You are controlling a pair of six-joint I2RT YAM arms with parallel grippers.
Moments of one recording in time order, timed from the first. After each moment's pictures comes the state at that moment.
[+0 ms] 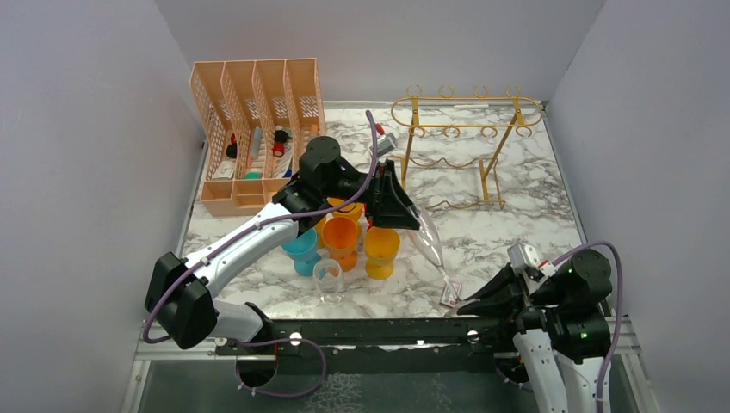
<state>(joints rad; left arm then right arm) -0.73 1.34 1.10 0.28 1.07 -0.71 0.06 0.18 0.64 -0.48 -1.57 0.10</state>
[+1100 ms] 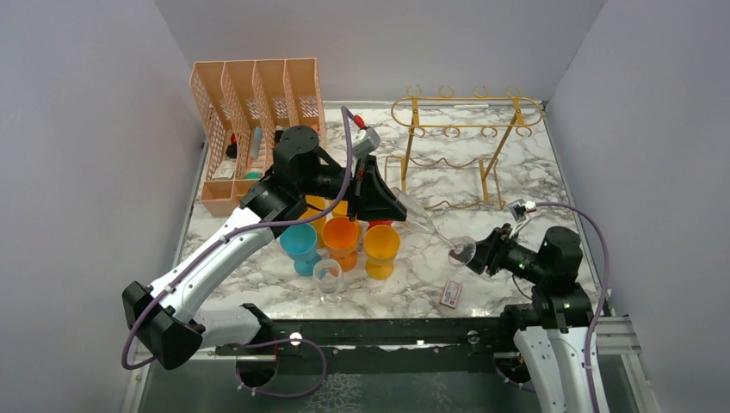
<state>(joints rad) -0.69 1.21 1.21 -0.02 1.07 -0.42 0.05 0.32 0.50 -0.53 -0.83 0.48</state>
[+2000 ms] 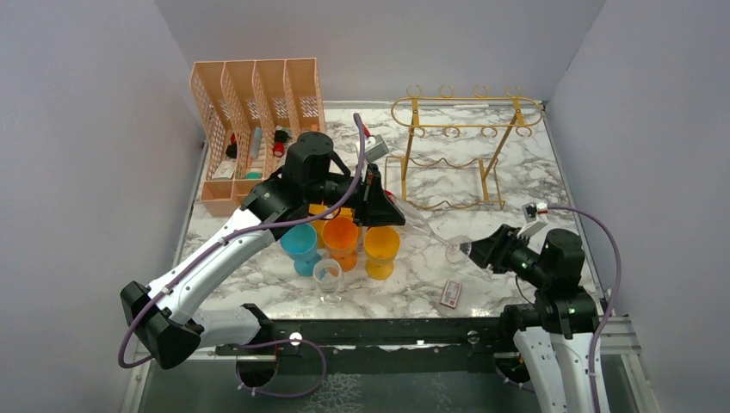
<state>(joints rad) -0.74 1.21 1.25 -0.32 0.83 -0.36 0.05 0.30 0.55 -0.67 -0.57 0.55</state>
